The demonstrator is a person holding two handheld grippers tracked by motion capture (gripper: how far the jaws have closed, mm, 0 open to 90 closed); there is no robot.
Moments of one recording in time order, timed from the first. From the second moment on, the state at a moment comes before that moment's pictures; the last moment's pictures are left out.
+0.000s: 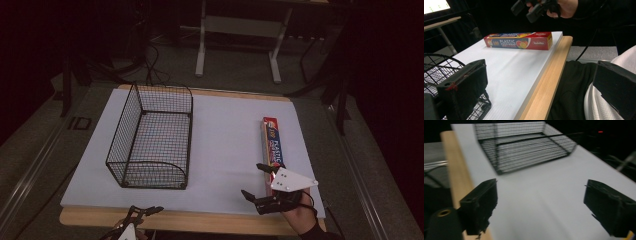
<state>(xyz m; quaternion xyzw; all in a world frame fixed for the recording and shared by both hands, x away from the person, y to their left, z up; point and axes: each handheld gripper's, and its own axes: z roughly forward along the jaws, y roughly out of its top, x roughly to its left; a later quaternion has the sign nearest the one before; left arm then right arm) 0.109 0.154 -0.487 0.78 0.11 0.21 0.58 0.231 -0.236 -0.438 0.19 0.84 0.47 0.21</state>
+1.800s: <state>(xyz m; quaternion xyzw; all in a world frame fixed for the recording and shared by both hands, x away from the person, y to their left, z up) 0.110 0.153 -0.487 0.78 0.11 0.21 0.58 0.371 -0.280 -0.487 0.60 0.73 0.26 0.19</state>
